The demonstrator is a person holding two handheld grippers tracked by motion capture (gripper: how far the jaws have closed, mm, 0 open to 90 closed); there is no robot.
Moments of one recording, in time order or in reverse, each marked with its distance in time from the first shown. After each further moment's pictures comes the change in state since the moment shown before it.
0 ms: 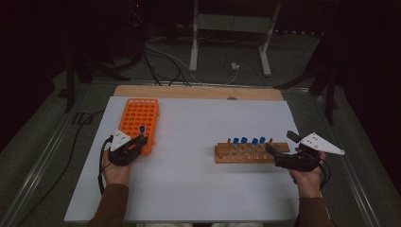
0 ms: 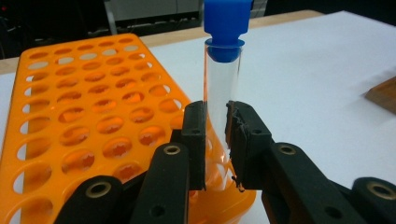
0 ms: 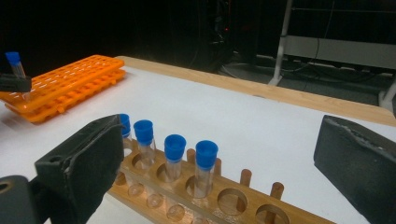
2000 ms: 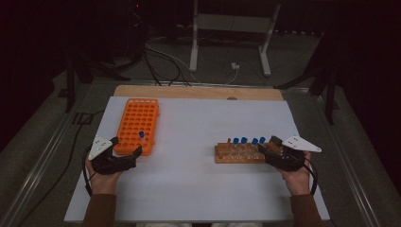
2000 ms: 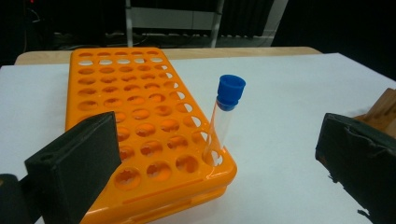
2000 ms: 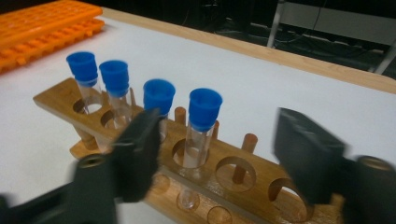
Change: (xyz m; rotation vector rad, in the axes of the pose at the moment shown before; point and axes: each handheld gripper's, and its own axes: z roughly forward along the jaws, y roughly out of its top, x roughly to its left) left arm -0.001 0.006 -0.054 -0.069 0.041 -0.143; right arm 0.004 -0.027 0.035 0.143 -0.047 -0.072
